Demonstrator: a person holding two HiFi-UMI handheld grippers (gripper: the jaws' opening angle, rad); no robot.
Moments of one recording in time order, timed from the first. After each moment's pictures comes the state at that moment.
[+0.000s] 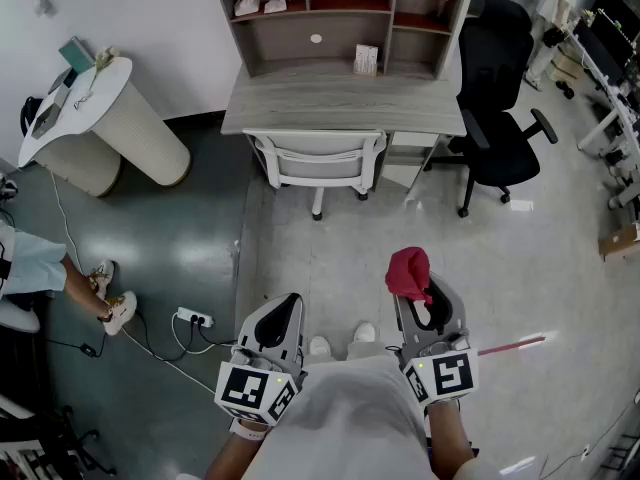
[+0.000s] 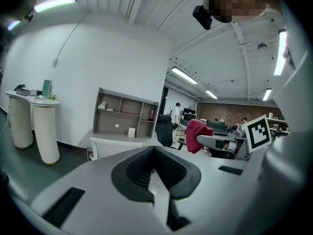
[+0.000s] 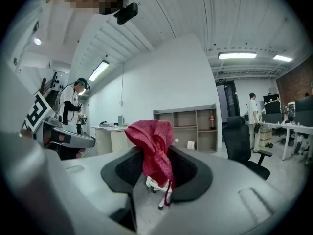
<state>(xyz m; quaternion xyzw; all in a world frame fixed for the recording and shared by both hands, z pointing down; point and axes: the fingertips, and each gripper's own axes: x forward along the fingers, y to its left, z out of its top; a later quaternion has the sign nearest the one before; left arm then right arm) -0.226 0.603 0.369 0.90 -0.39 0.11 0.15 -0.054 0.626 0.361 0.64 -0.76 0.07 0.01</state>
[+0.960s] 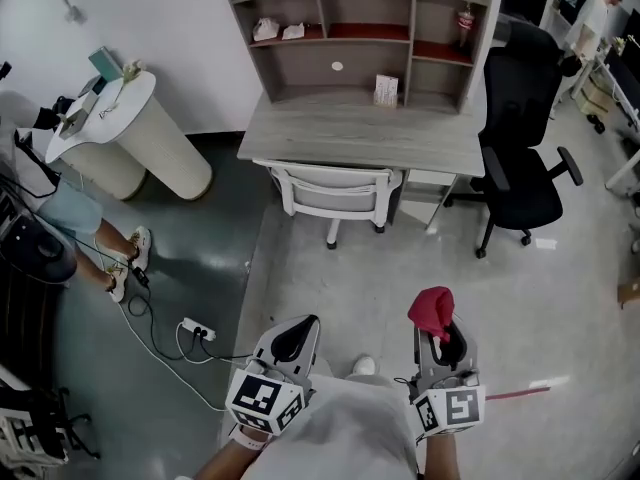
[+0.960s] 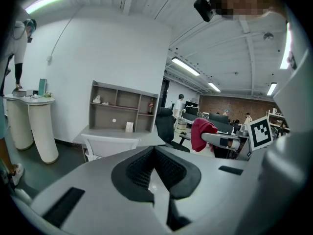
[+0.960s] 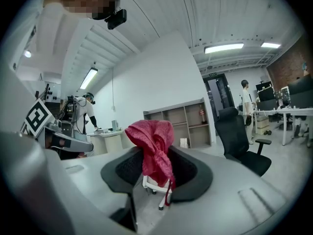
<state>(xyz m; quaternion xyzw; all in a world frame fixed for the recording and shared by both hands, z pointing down) -0.139 0.578 0.399 0.89 -0.40 0.15 0.15 0.051 0.611 0.395 0.65 -0.75 0.11 -0.03</state>
